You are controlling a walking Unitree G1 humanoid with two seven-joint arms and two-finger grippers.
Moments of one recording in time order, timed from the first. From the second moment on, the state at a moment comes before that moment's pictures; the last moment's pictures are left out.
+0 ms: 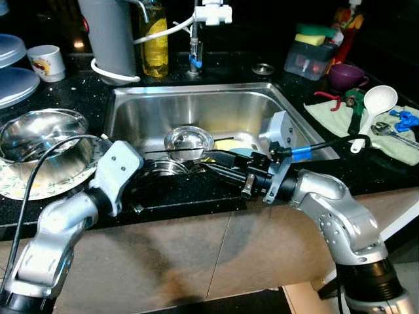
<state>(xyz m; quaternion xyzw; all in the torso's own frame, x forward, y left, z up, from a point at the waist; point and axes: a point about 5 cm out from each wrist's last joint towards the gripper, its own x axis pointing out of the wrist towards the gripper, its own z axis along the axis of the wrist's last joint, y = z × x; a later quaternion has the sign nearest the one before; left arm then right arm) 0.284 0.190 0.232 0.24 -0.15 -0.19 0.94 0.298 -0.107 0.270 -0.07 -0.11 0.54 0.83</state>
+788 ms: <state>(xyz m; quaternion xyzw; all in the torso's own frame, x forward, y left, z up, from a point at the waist) 0.217 0.218 0.252 0.18 -0.29 0.10 0.93 0.298 -0.106 0.268 -0.07 -0.11 0.55 0.83</state>
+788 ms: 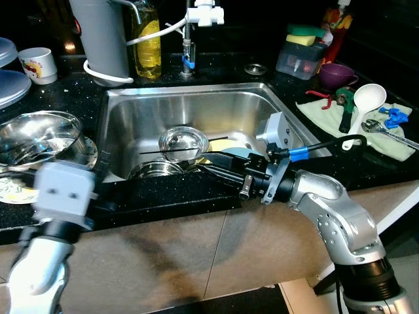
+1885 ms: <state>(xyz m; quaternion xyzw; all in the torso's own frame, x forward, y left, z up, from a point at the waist) 0.228 0.239 0.259 0.30 -0.25 0.12 0.91 0.297 -0.102 0.267 -0.06 -0.11 0.56 0.82</state>
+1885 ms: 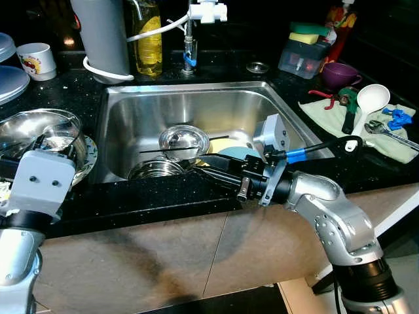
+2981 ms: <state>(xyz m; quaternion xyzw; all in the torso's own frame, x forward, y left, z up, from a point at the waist) 0.243 0.255 0.257 0.34 -0.23 0.13 0.90 0.300 -0.102 0.265 -0.06 -0.10 0.56 0.82</state>
